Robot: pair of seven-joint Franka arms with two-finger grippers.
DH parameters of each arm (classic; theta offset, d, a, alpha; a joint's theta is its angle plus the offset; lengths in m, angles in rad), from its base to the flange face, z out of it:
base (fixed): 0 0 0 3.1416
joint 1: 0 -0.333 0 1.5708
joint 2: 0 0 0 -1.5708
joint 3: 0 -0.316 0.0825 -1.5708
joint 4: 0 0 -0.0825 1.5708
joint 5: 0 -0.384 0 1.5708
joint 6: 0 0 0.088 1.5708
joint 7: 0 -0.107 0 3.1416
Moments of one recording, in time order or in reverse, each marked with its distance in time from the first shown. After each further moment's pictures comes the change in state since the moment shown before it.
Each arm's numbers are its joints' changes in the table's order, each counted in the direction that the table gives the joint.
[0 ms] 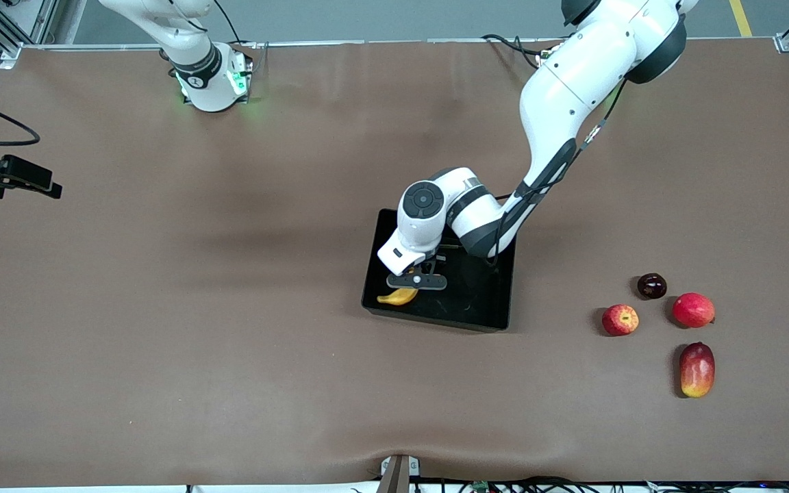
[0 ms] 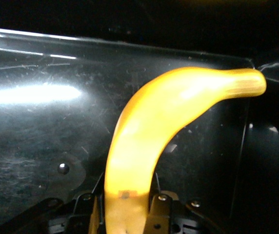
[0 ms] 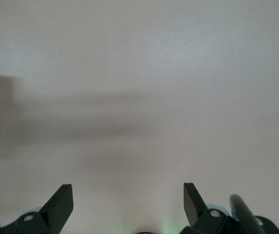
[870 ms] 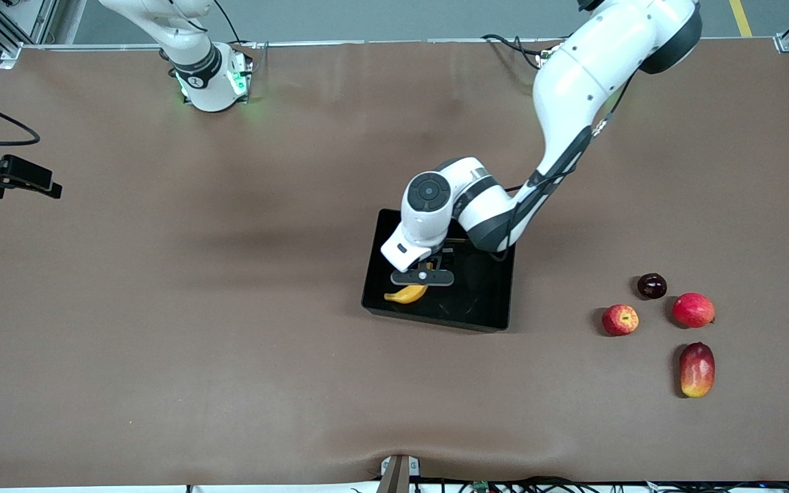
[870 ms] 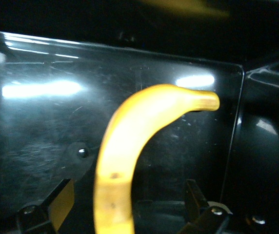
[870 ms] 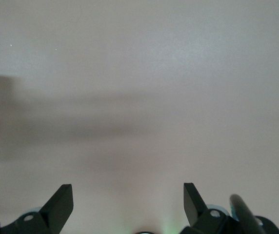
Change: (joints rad) left arm -0.026 -0.042 0.035 -0.029 0.000 0.038 0.017; right arm 0.000 0.000 0.000 0.000 0.000 0.001 0.000
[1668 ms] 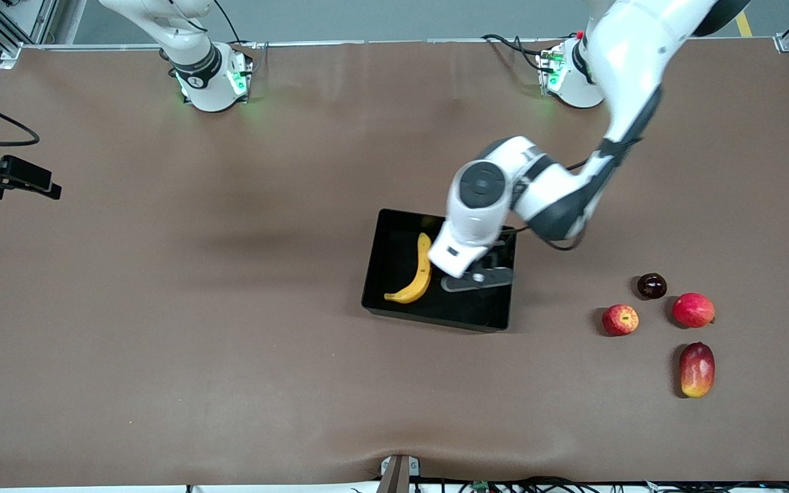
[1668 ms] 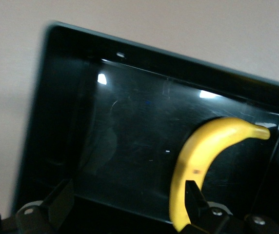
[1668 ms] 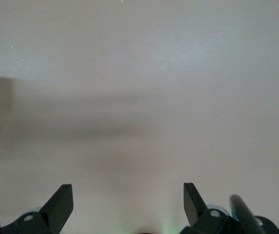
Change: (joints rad) left arm -0.160 -0.179 0.087 -0.057 0.023 0.194 0.032; right arm 0.000 0.000 0.000 0.000 0.000 -0.005 0.000
